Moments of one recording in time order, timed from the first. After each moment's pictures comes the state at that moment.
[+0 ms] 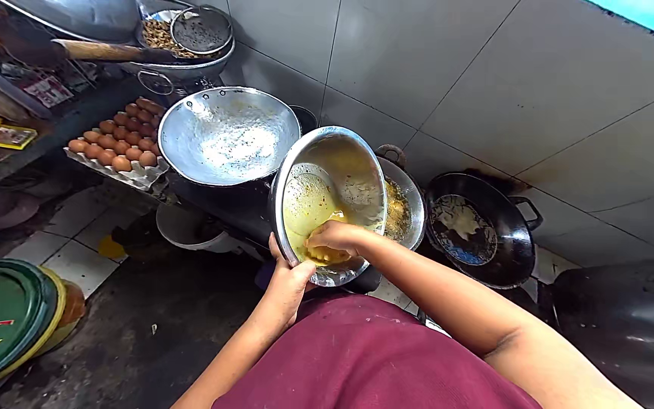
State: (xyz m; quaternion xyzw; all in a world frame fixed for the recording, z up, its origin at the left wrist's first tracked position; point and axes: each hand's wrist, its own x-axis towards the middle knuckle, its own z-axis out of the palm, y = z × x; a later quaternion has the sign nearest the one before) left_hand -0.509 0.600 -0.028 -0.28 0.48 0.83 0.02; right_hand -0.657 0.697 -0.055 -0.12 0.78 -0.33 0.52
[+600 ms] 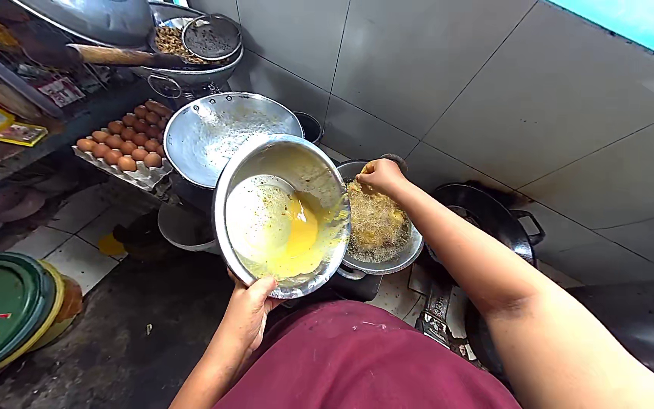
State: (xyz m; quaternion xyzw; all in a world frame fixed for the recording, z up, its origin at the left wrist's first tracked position) left_hand -0.483 0.580 -0.027 -0.37 0.44 0.82 -0.08; right_hand -0.805 0.746 -0.026 -0.16 0.94 -0.21 0.21
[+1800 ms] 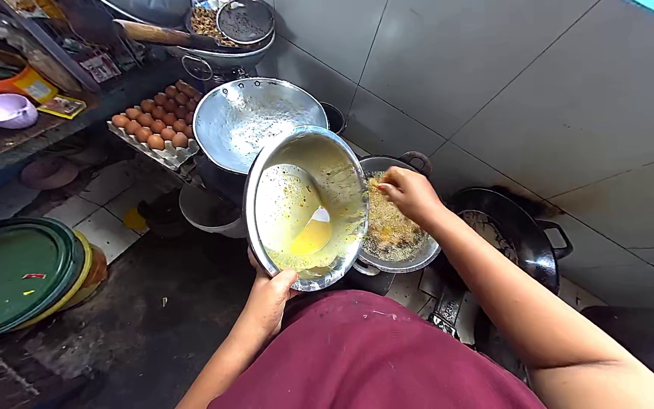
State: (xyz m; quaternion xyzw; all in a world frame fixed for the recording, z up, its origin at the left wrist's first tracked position) left_hand -0.476 0.579 -0.031 -0.36 0.45 0.81 -0.07; right_hand -0.741 0.758 -0.009 -0.33 0.91 -0.21 0.11
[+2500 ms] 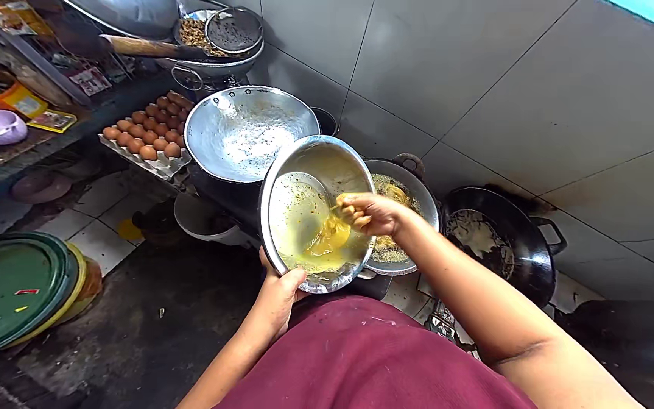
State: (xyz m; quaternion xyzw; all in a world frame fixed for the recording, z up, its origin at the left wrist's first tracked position) left_hand -0.494 0.586 -0.032 -0.35 0.43 0.83 -0.03; right_hand -0.716 0.721 -0.029 -0.05 0.54 -0.62 0.57
